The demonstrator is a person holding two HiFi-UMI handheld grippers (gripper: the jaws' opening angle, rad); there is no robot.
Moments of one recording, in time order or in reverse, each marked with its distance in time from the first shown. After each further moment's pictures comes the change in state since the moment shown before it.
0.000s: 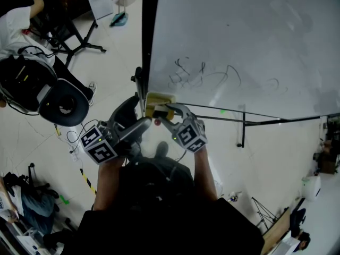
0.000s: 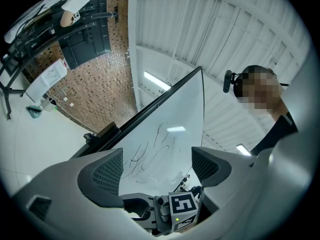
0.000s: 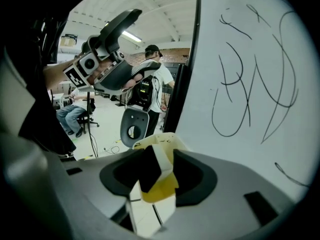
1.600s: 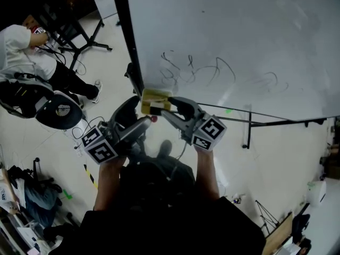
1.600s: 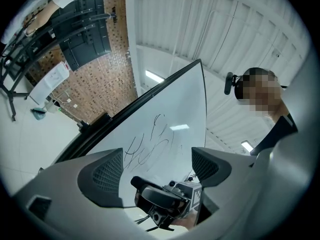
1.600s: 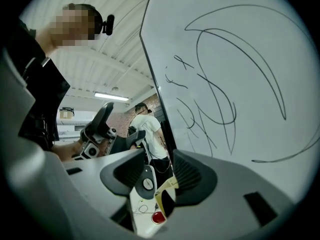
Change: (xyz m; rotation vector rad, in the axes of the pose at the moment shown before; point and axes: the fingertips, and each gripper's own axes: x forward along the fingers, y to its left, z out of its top) left arm 0.015 -0.015 -0.024 0.015 0.002 0.055; right arm -0.079 -0.027 0.061 0.441 -0.504 0.206
